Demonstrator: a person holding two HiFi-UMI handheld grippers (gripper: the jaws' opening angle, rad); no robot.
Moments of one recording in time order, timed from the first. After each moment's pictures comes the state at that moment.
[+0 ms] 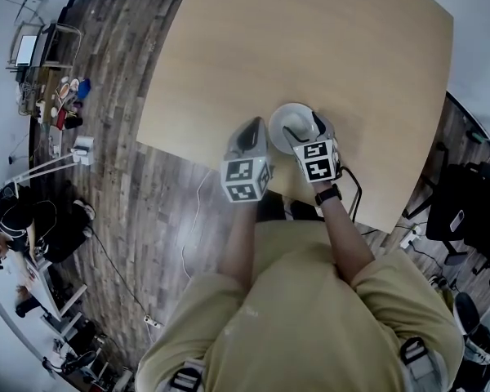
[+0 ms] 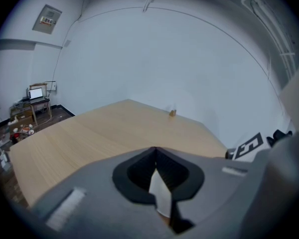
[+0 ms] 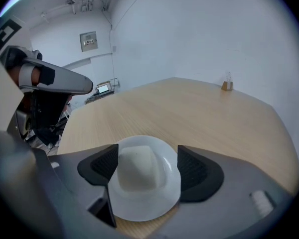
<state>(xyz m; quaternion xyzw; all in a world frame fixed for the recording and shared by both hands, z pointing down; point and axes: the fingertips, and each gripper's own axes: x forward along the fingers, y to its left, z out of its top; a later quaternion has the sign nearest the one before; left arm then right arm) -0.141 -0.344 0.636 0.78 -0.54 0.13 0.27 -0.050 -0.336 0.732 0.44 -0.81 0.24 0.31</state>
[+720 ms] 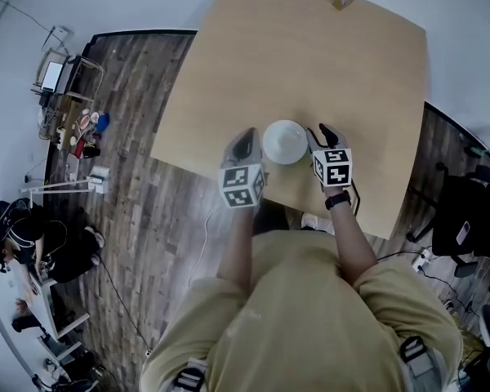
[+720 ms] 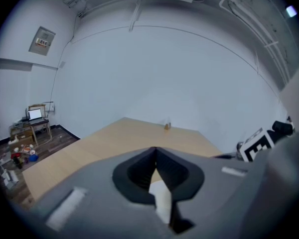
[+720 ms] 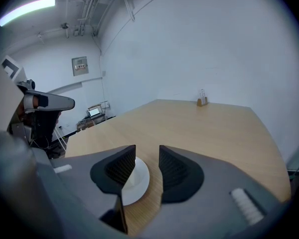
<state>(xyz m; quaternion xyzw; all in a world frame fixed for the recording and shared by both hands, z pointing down) -0.127 -0.315 0.552 0.80 -0.56 0.11 0.19 0.032 -0.328 0.643 0.51 -0.81 0.23 0.19</state>
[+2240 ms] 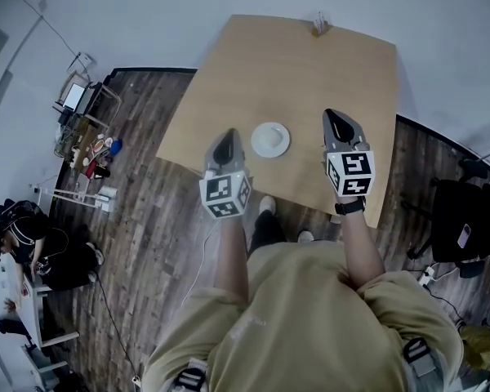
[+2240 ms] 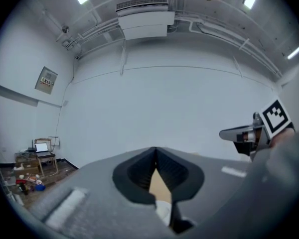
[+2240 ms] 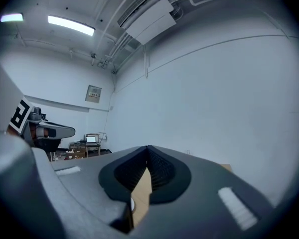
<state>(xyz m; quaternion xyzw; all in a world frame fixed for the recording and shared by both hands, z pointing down) -0.094 -0.169 0.399 0.80 -0.59 0.03 0.02 0.122 -0.192 0.399 0.56 -0.83 0.01 0.04</state>
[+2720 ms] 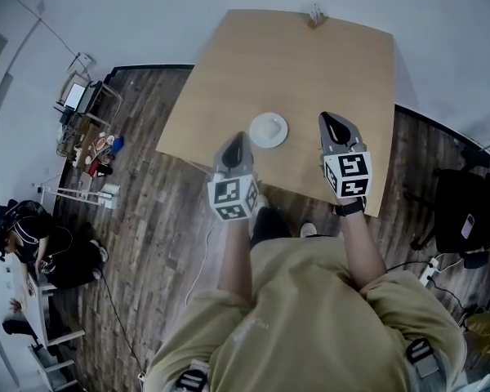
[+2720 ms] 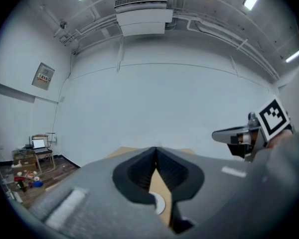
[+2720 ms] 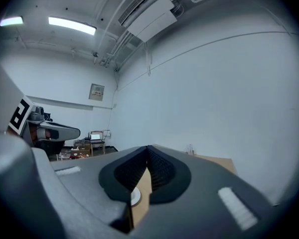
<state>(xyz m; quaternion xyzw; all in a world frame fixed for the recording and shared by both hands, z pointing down) -0.064 -0.135 0.420 0.82 -0.57 0.05 0.03 0.122 -0.158 0.421 0.54 -0.84 0.02 0.06</state>
